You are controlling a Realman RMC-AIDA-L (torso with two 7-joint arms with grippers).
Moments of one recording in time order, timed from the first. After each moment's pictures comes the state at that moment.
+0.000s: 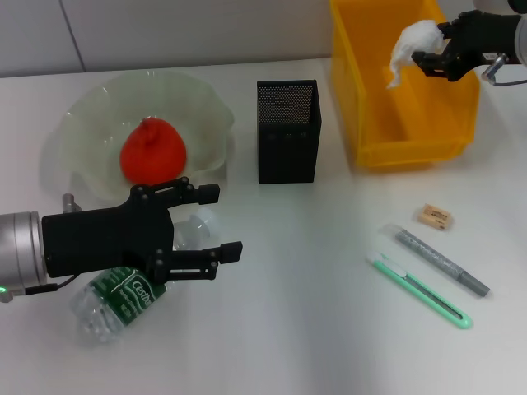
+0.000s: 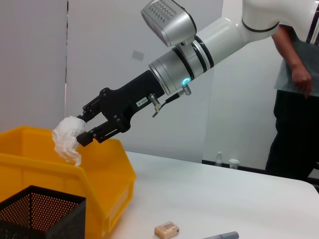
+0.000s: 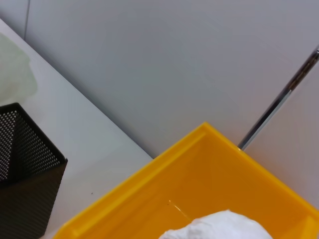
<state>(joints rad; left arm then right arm) -0.41 -2.05 1.16 0.75 1.61 1.55 -1.26 0.56 2.08 -1.05 -1.21 -2.49 -0.94 1.92</state>
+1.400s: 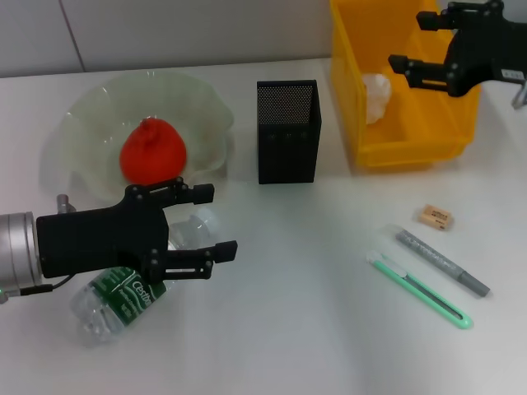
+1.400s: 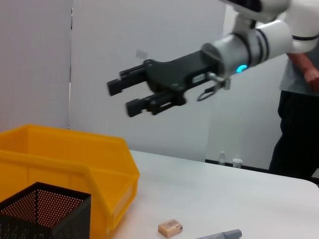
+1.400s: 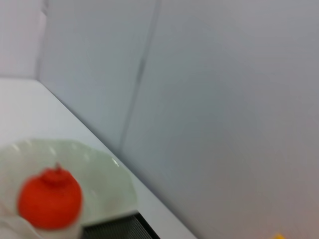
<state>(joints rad) -0.41 -2.05 1.16 0.75 1.61 1.55 -1.26 0.29 2.08 -1.04 -1.41 -1.91 -1.17 1.57</state>
